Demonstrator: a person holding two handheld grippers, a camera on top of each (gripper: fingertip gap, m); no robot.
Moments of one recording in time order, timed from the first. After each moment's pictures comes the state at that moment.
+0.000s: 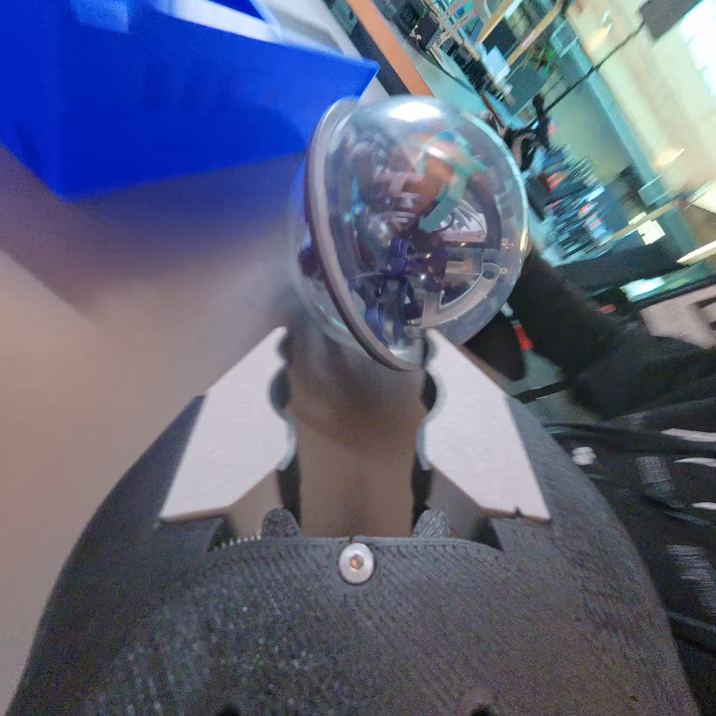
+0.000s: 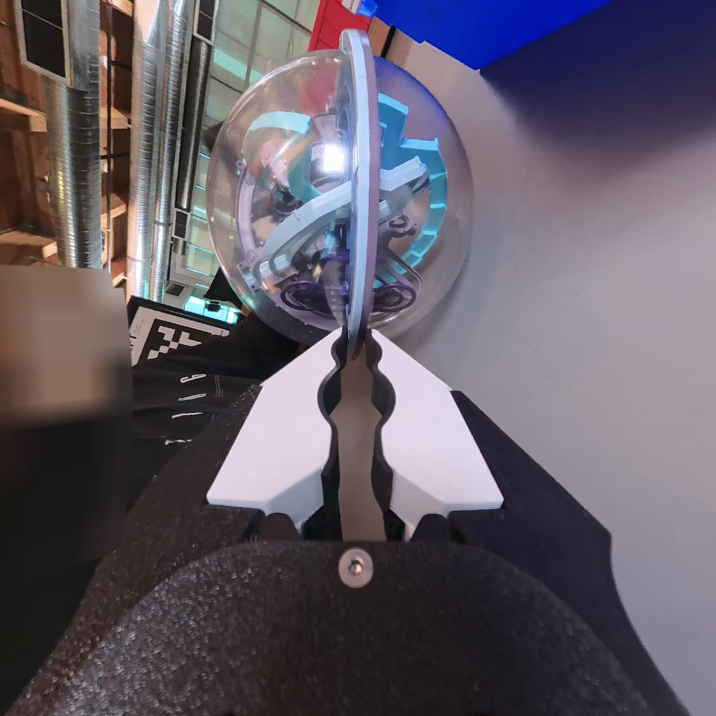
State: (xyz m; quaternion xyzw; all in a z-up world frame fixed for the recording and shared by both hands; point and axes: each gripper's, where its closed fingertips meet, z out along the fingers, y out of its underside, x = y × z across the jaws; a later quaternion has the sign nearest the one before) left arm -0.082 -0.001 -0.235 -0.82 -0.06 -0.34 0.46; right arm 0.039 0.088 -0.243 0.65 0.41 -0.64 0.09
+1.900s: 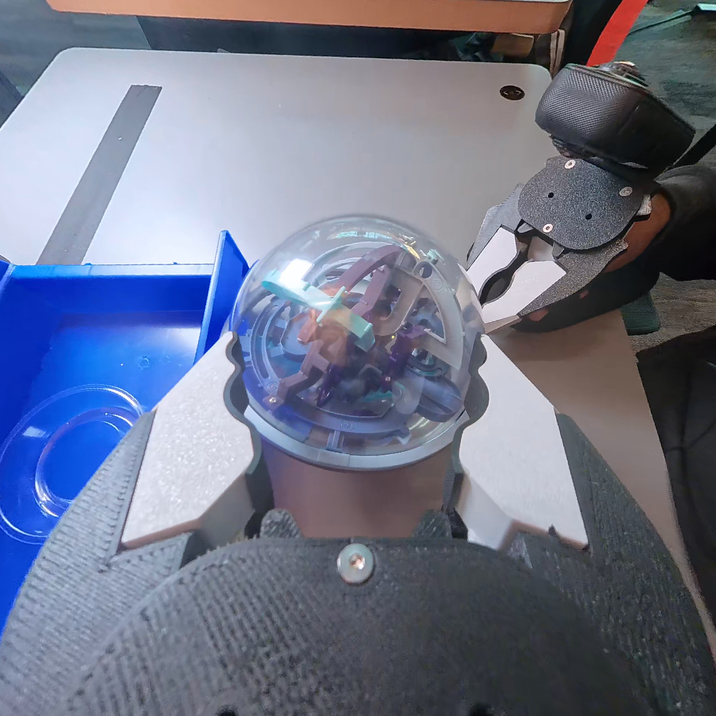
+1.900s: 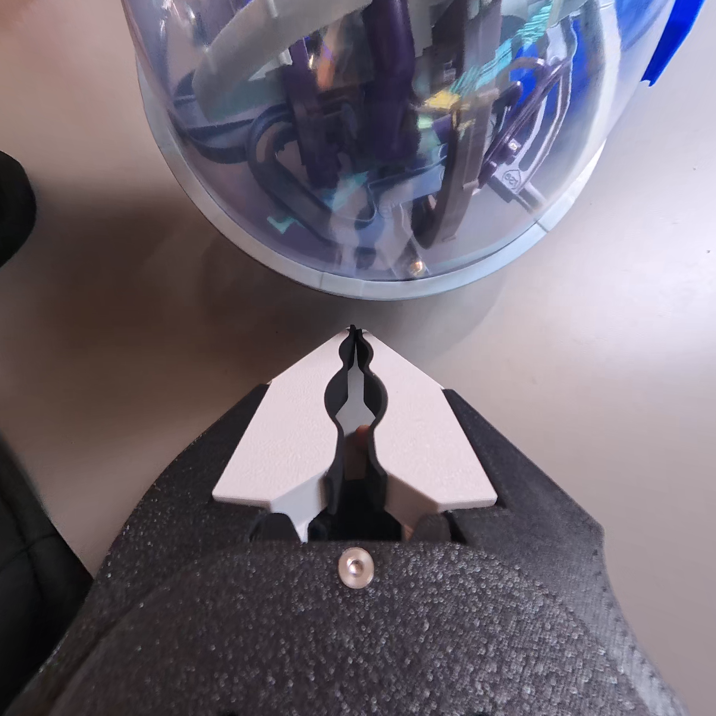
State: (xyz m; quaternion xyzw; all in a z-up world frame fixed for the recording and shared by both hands) left arm -0.004 0.144 -0.188 -0.82 0.34 -0.18 0.42; right arm 0.069 0.115 -0.298 0.73 0.54 -0.31 -0.27
